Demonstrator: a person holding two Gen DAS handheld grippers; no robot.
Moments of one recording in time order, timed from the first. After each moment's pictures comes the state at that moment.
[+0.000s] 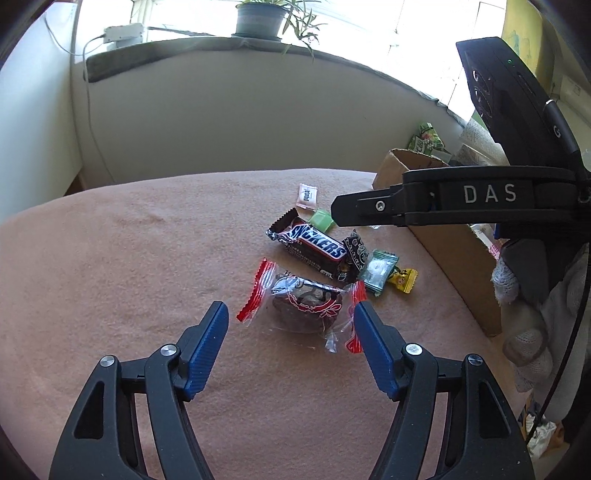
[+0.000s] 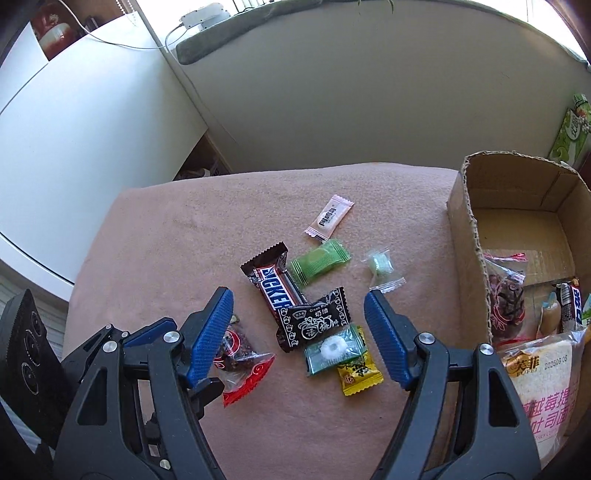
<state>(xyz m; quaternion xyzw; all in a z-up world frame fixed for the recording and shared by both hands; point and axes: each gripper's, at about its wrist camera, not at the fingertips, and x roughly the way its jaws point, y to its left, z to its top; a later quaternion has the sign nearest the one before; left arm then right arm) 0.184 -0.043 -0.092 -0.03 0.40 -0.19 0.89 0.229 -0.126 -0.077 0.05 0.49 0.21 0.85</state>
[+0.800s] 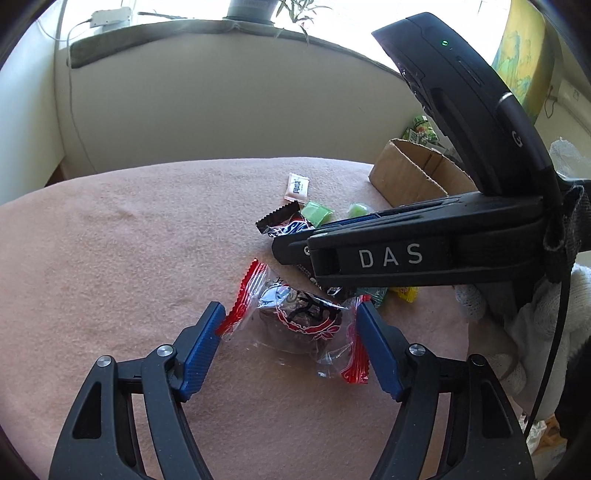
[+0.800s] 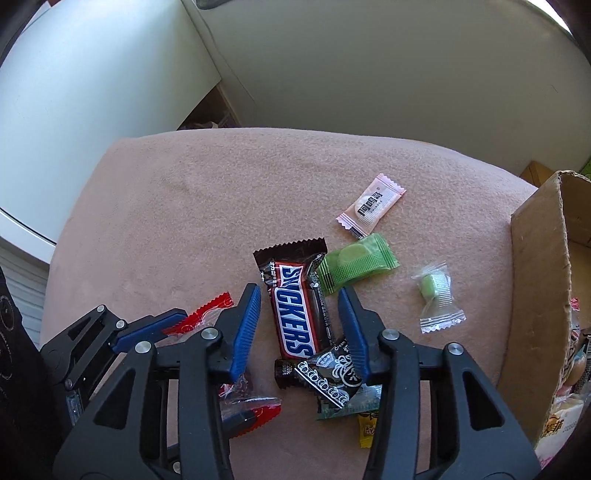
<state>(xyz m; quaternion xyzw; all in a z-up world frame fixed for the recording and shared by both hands) 0.219 -0.055 -0.112 -0.05 0.42 -0.22 0.88 0.263 -0.067 -0.123 -0.02 0.54 0.24 0.81</state>
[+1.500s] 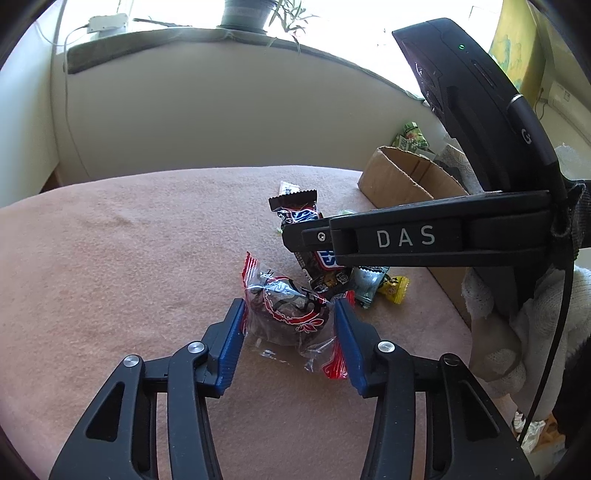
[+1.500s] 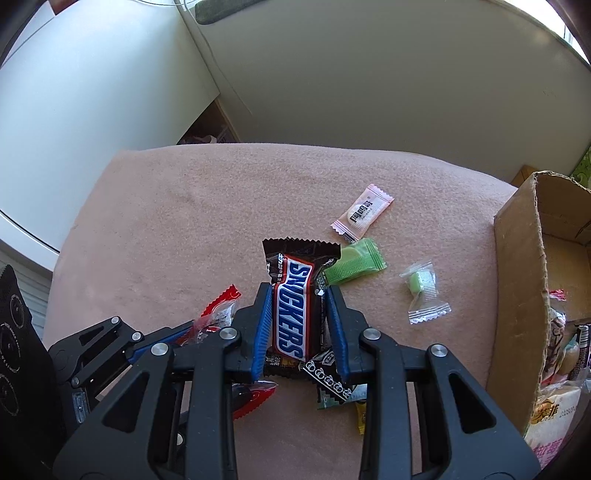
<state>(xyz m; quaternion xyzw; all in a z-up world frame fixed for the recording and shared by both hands) 0.204 -0.047 -0.105 -0.05 0.41 -0.23 0.88 0.248 -0.085 -0.108 0.00 0.51 0.23 0.83</state>
